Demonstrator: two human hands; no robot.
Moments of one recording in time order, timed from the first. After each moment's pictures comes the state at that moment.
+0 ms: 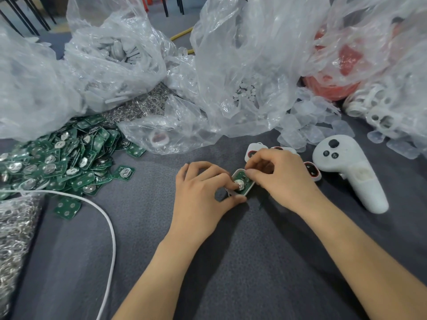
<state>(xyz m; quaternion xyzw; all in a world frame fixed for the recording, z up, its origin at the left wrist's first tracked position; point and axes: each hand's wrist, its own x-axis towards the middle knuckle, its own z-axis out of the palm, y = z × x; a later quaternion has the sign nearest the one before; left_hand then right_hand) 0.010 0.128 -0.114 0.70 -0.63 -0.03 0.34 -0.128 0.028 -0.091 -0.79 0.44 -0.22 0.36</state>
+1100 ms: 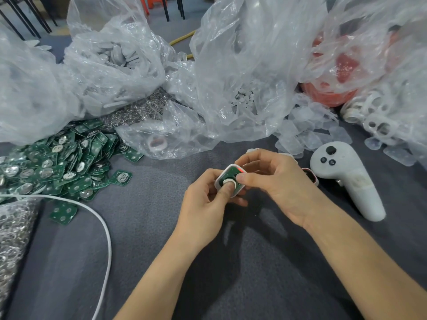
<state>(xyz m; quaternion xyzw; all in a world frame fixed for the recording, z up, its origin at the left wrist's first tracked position) -0.008 0.127 -0.107 0.58 -0.40 -0.39 0.59 -0.131 0.032 -0.081 -0.63 0.35 -0.26 0.64</state>
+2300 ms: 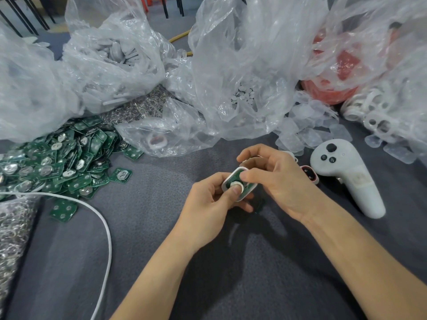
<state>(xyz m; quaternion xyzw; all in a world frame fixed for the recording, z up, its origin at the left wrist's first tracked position) -0.006 0.131 -0.098 0.56 -0.43 -0.45 0.55 -0.130 0.032 -0.079 -0.62 0.32 -0.26 0.66</state>
